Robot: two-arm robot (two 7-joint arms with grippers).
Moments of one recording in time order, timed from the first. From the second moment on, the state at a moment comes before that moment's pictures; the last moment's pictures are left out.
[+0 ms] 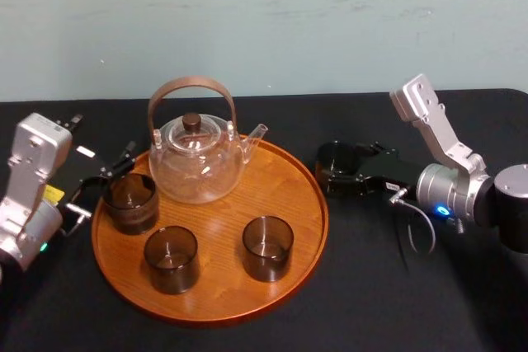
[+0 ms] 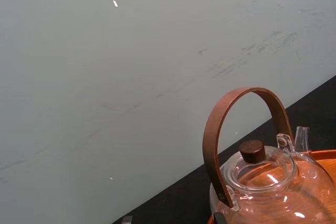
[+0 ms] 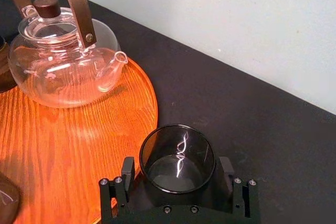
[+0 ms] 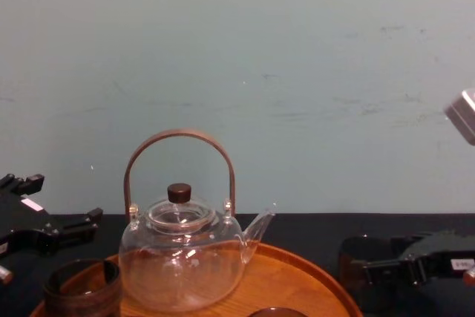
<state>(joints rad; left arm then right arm) -0.20 0.60 0.45 -1.41 -0.25 -0.12 0.03 0.44 0.43 -0.46 -1.21 0.31 0.26 0.48</state>
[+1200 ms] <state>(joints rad) -0.20 0.60 0.45 -1.41 -0.25 -0.12 0.03 0.48 0.39 -0.47 -1.14 0.28 0.26 0.48</state>
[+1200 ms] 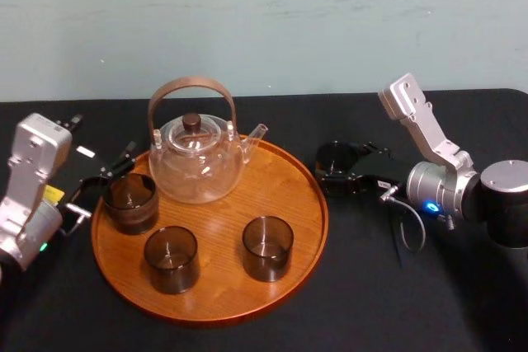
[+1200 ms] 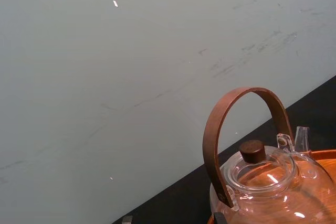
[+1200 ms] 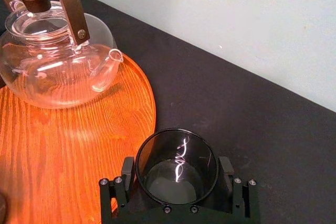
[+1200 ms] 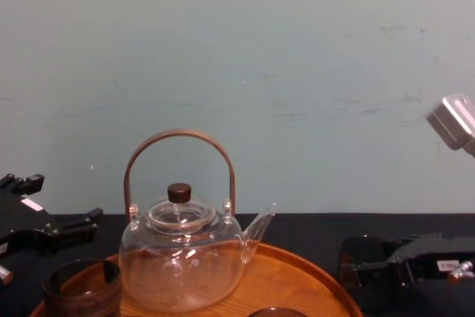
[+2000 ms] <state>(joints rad) -0.20 0.60 0.45 -1.41 -0.25 -0.12 0.03 0.48 0.39 -0.47 -1.14 0.28 0.26 0.48</state>
